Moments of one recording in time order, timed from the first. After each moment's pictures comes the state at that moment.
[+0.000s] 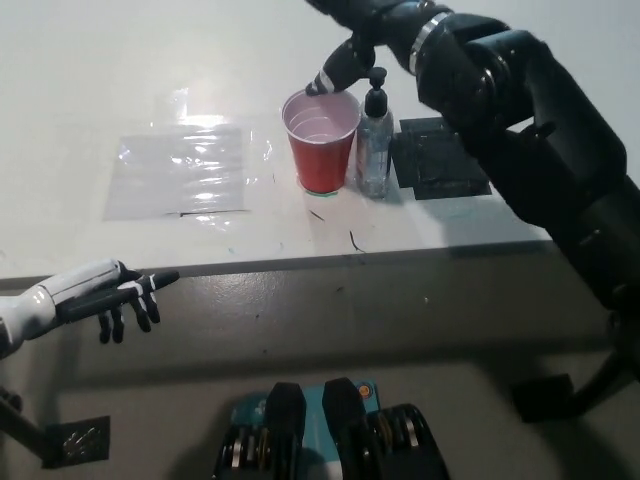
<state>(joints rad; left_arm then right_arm) -0.43 0.72 -0.22 -0.13 0.09 0.43 -0.58 -1.21 -0.20 0.49 0.50 -0.57 0.04 0.35</state>
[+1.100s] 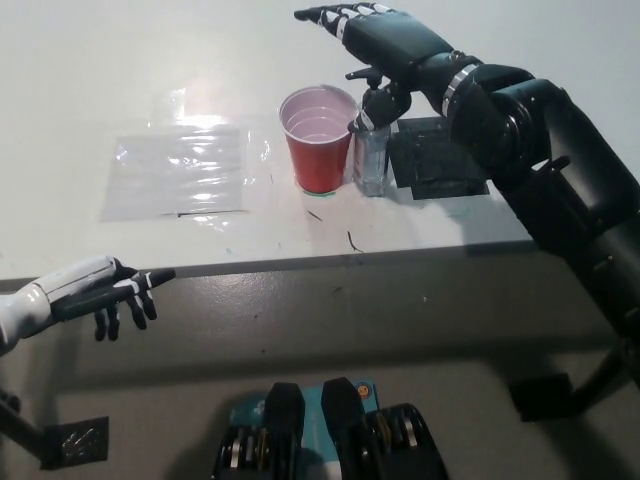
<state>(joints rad) -0.42 0.72 -0.21 -0.14 0.09 0.43 -0.58 -1.12 -0.23 0.47 0.58 -0.62 -0.06 0.30</state>
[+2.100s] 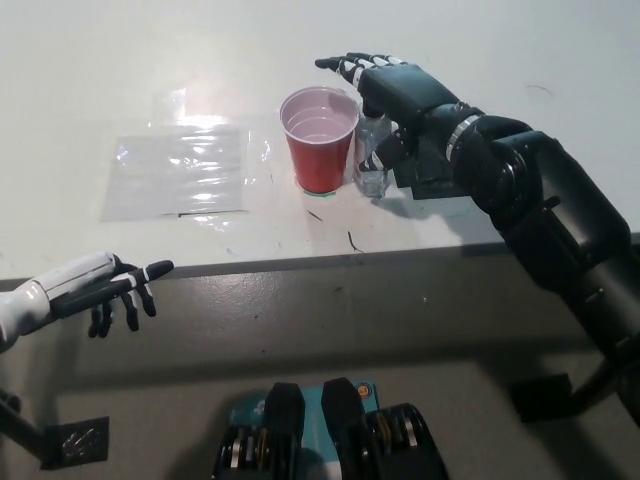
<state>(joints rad) -0.43 0.72 -0.20 -0.15 0.10 0.43 -0.58 -1.04 -0.22 0.47 0.66 -0.63 -0.08 0.23</state>
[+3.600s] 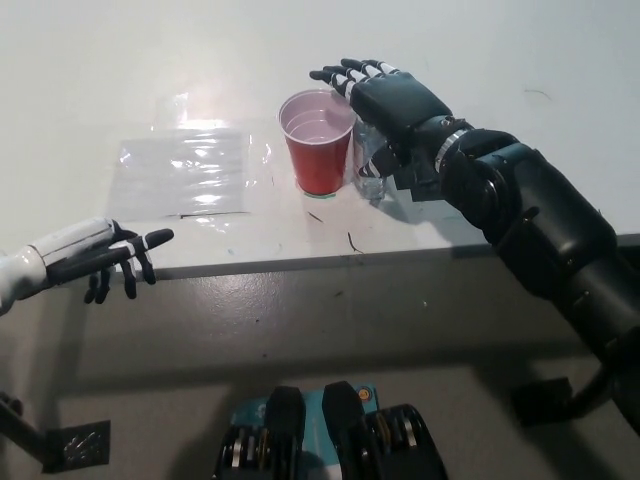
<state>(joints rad) -0.51 0.73 -0.20 -0.13 0.11 0.42 -0.61 -1.05 -0.21 0.56 0.76 -0.69 -0.11 0.14</state>
